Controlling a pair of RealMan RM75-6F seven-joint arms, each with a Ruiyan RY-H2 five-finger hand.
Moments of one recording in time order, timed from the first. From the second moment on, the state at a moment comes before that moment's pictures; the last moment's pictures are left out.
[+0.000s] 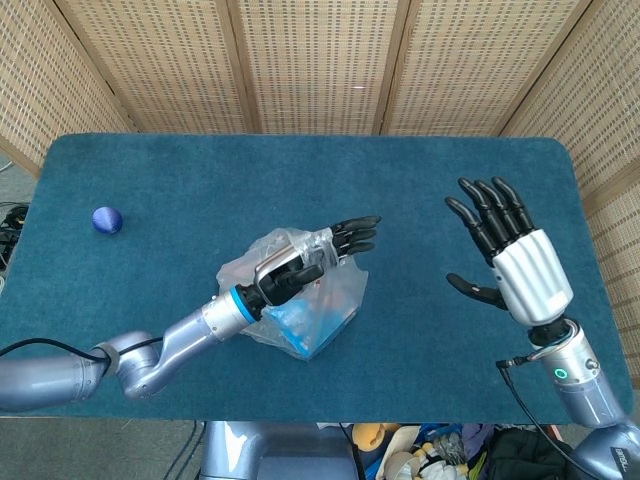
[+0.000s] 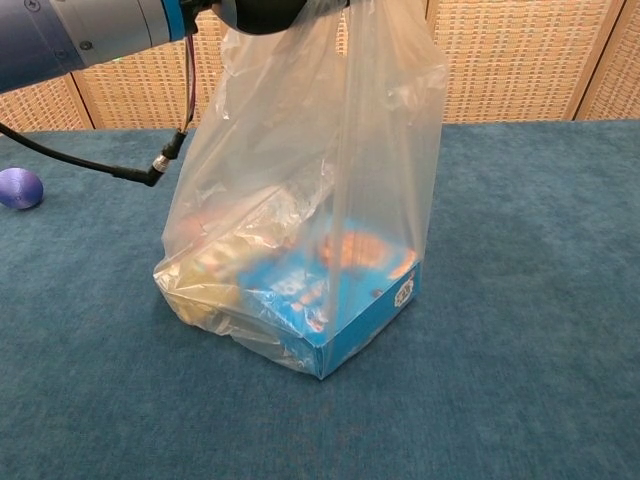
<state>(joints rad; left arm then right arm) -1.06 -1.39 -0.25 -1.65 1.50 1.00 -1.61 0.49 -1.00 0.22 -1.80 -1.64 1.53 0.03</state>
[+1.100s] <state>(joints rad) -0.94 -1.14 -0.31 -1.87 1.41 0.99 -1.36 0.20 -1.19 0.07 -1.52 -1.57 1.65 0.10</state>
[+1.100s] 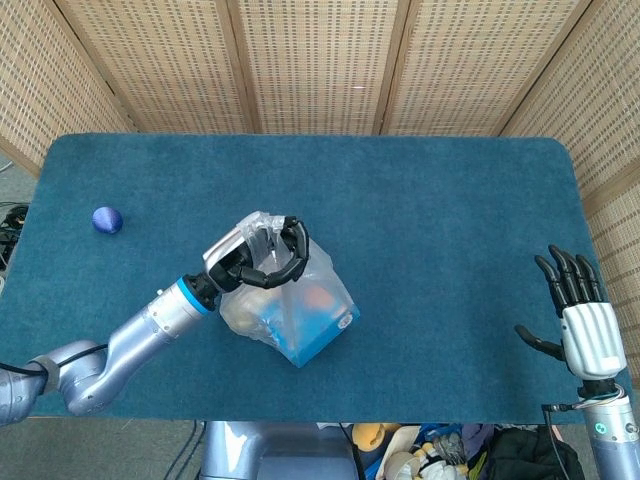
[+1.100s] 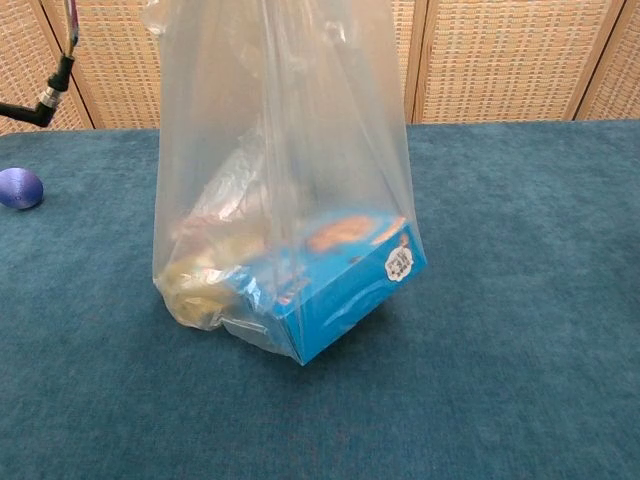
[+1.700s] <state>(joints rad) -0.91 -0.89 -0.42 -2.03 1.34 0.93 -1.23 0.18 -1.21 0.07 -1.49 -1.58 1.62 0.10</state>
